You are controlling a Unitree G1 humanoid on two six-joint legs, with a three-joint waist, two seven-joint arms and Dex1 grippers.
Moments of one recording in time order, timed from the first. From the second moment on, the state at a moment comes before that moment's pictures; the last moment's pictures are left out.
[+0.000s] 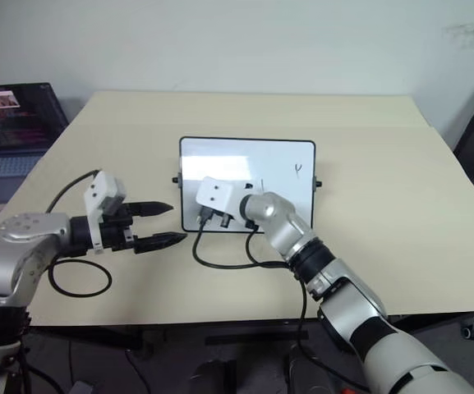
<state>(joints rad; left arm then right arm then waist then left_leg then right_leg) -0.36 0.89 0.10 -0.07 -0.49 0.58 -1.09 -0.99 -0.02 0.49 0.56 -0.29 0.27 0.52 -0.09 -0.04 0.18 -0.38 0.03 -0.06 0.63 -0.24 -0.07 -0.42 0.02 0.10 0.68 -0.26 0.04</state>
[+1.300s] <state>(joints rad) -0.43 0.87 0.04 -0.05 -0.48 0.58 -1.14 -0.61 -0.28 0.13 -0.51 0.04 0.70 0.55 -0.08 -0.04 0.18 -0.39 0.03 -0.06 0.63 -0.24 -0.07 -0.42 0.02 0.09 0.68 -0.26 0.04</state>
